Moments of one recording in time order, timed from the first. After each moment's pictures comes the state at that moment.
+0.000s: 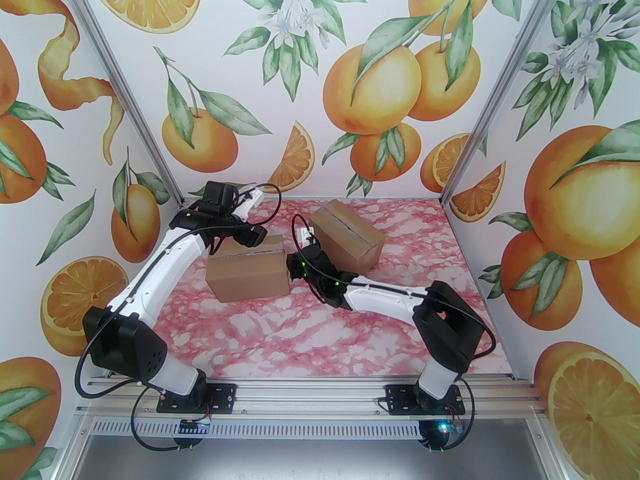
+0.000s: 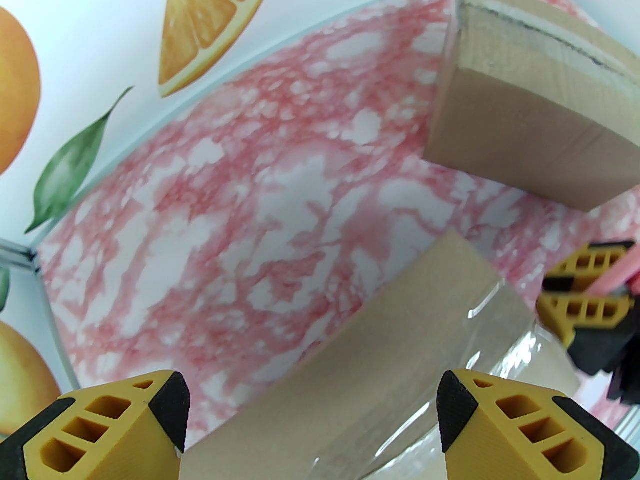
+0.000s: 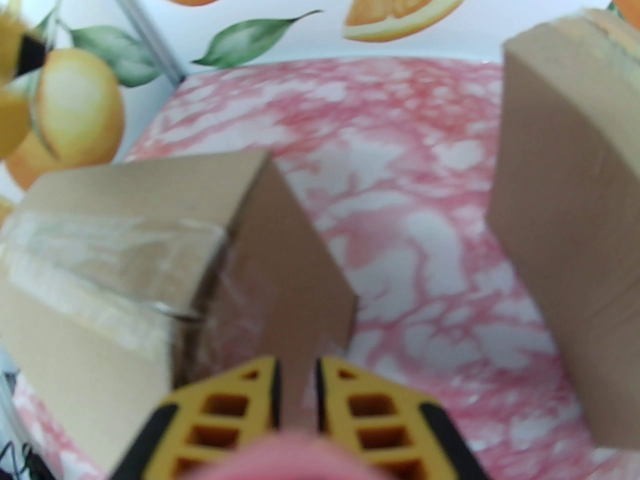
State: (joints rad) left arm -0.26 1.55 1.51 -0.79 0.12 0.32; right arm 0.89 1.73 1.04 0.25 0.22 0.51
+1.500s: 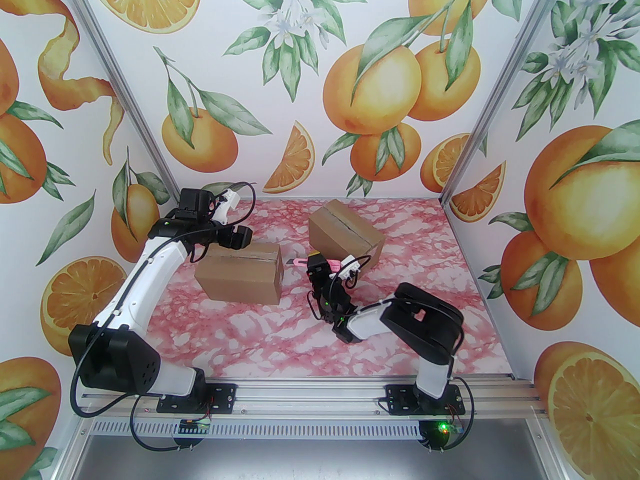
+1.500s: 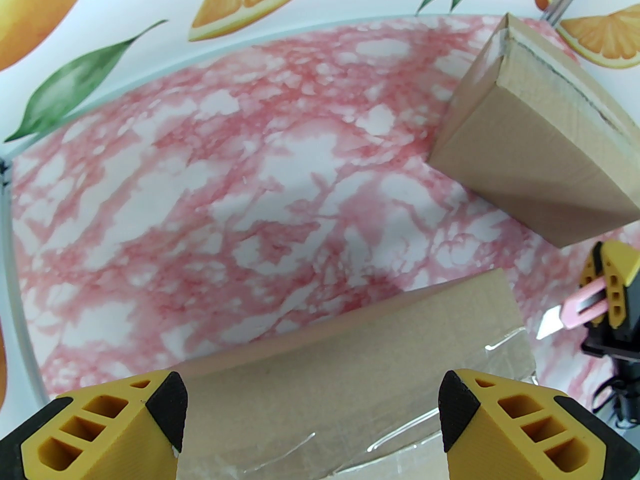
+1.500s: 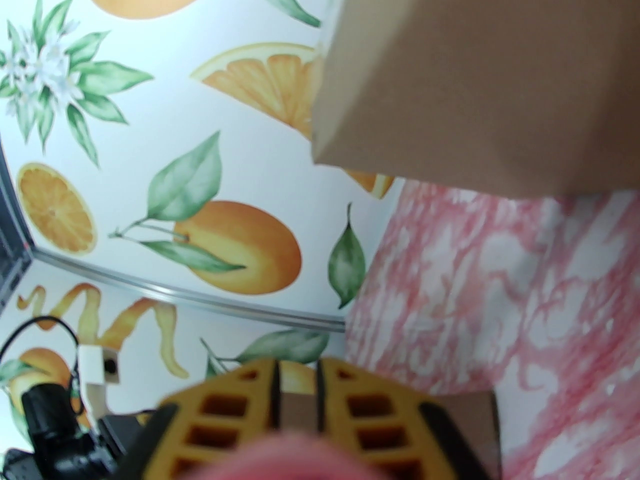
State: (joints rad) left arm -0.11 1.47 1.40 -0.79 0.25 0.14; right arm 0.93 1.91 0.70 1.32 0.71 1.39
